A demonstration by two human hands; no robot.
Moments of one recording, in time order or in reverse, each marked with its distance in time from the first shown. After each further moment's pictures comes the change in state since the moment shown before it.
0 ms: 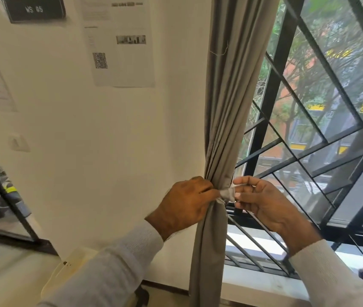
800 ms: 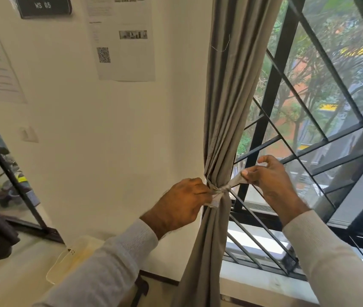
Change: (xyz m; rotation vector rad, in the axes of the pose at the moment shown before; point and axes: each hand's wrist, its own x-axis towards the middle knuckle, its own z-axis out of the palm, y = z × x) left_hand -0.009 0.016 0.008 -0.006 -0.127 0.002; right_hand 0.028 -0.020 -0.021 -0.135 0.354 -0.124
